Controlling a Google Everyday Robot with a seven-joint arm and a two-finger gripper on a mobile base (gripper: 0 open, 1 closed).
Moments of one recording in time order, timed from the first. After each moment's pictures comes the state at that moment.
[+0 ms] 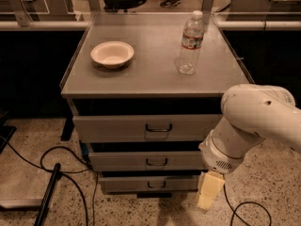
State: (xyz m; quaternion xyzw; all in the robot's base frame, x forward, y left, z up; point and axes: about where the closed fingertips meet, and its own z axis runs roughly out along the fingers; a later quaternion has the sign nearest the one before) arm 0.386 -0.140 0.704 -0.61 0.78 0.11 0.06
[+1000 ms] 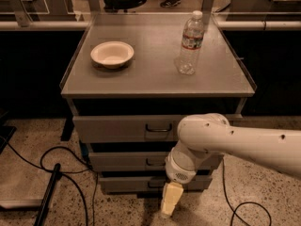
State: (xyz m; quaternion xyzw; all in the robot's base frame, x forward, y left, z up) arm 0.407 -0.053 0.593 -0.64 0.75 0.16 0.06
